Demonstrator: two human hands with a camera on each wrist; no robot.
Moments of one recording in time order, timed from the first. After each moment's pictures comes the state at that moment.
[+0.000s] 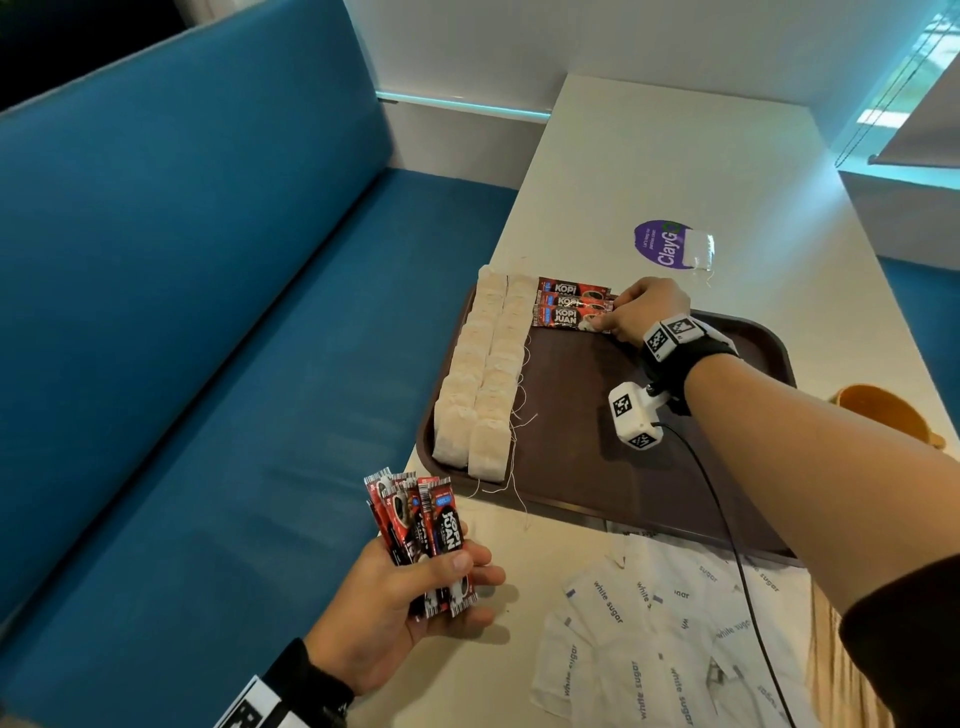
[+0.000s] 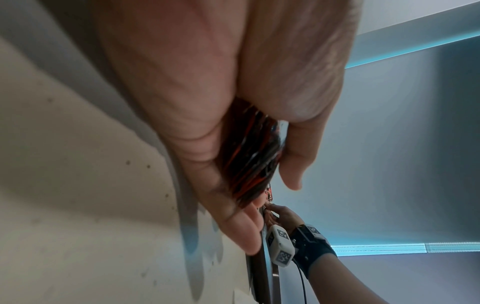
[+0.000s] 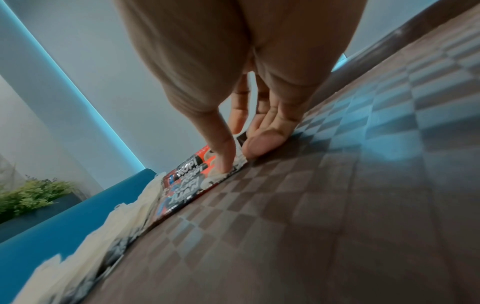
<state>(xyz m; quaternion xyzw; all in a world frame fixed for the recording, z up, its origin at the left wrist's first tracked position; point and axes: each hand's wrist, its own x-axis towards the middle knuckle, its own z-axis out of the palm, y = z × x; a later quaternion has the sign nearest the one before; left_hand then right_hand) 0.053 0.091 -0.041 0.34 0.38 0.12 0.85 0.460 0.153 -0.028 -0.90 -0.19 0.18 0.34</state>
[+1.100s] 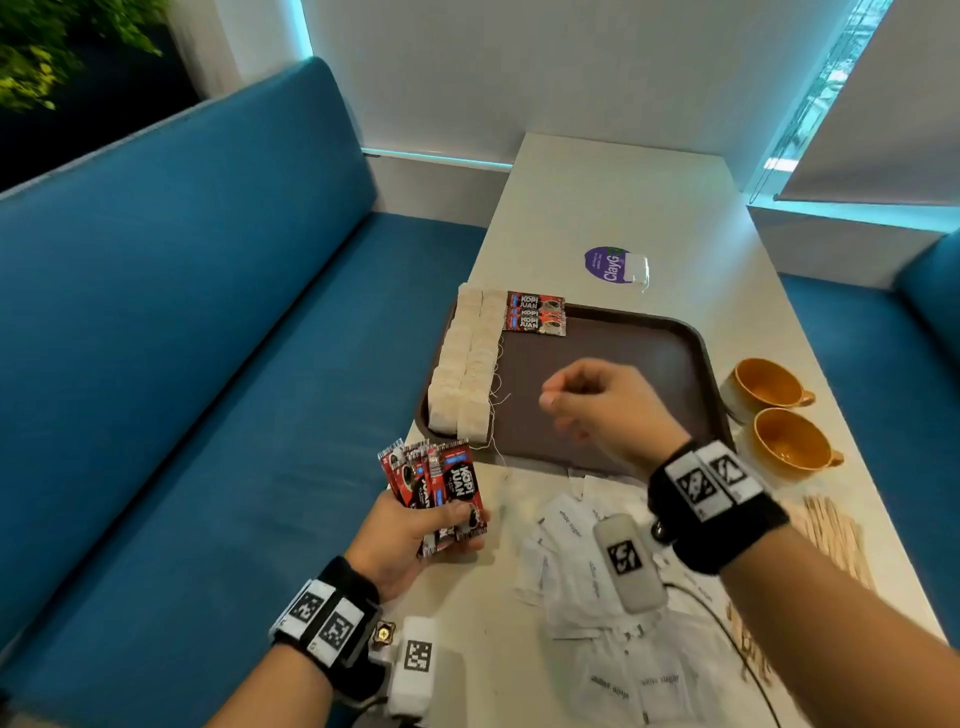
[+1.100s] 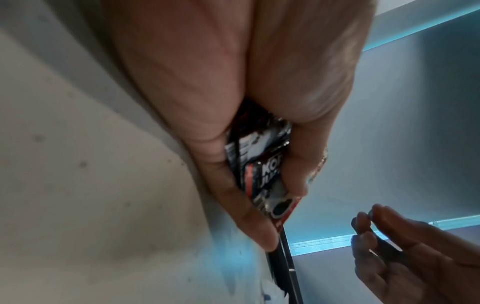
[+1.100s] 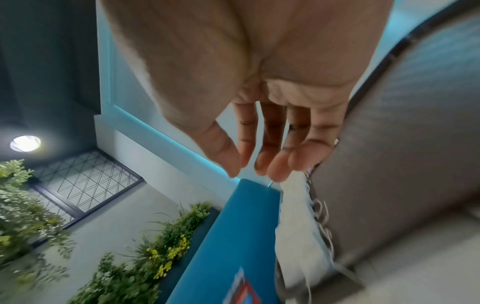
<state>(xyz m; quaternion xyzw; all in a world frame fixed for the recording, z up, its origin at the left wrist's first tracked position) 0.046 0.074 -0.039 0.43 0.36 0.16 0.81 0.271 -0.016 0.065 -0.75 -0.30 0.33 0.50</state>
